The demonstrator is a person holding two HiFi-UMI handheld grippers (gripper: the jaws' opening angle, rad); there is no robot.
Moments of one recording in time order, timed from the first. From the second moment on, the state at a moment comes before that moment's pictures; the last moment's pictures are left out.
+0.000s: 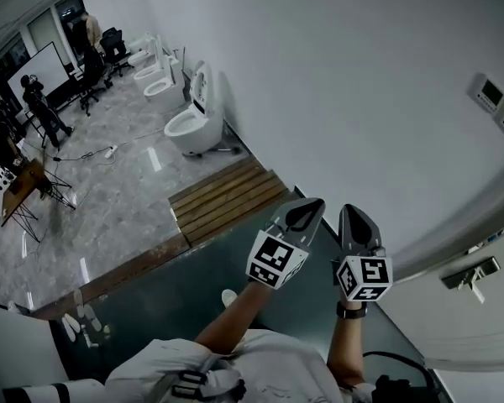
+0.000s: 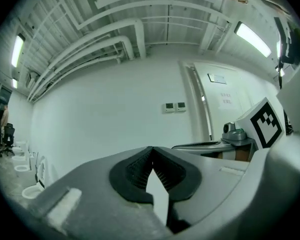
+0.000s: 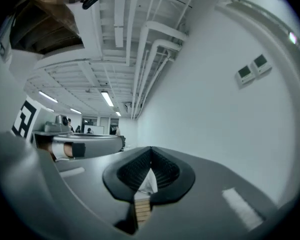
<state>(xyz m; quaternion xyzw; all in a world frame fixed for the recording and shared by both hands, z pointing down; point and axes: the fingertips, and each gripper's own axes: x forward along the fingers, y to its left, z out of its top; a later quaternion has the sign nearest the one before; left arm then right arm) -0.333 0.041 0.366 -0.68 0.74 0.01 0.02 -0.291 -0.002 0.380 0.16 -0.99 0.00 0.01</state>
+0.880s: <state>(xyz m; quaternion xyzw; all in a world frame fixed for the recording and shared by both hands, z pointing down) 0.023 -0.171 0.408 -0.88 0.47 0.00 -0.02 0.064 -0.170 0.429 0.45 -0.89 0.05 0.03</state>
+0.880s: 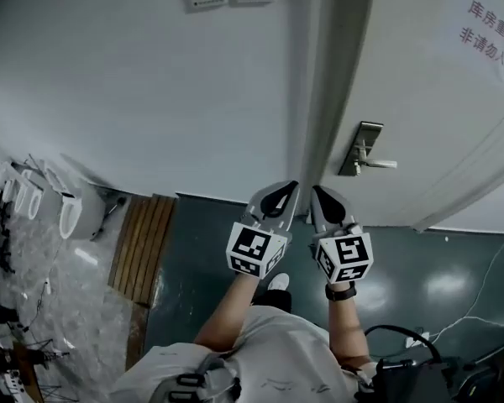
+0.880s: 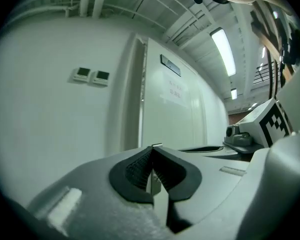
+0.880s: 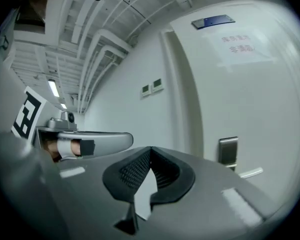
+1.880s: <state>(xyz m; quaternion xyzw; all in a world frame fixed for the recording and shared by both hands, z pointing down) 0.140 -0.375 0.417 -0.87 0.49 0.00 -0.02 0.237 -0.297 0.504 0.49 -0.86 0.14 0.08</state>
